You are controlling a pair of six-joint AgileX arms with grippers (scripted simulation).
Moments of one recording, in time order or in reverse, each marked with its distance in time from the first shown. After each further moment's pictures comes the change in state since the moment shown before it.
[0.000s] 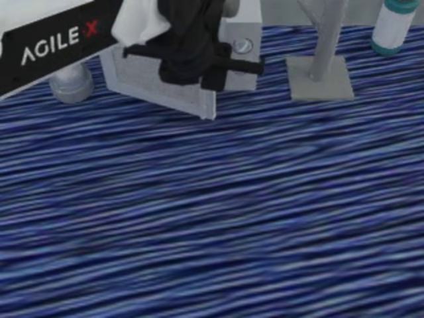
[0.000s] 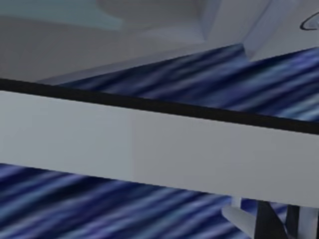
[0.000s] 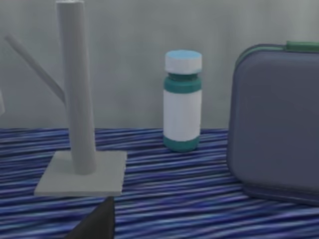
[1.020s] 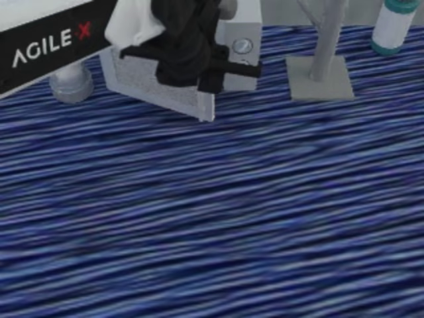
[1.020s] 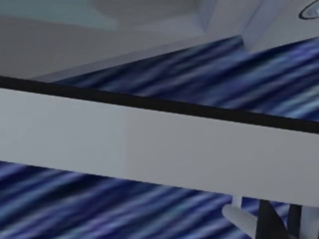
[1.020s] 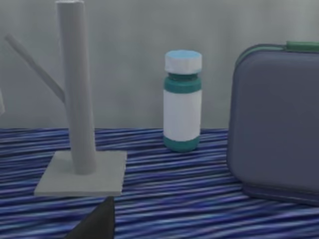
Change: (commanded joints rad) left arm 0.006 -0.022 -0.033 0.015 0.012 0.025; right arm 0.000 0.000 0.000 0.000 0.000 0.000
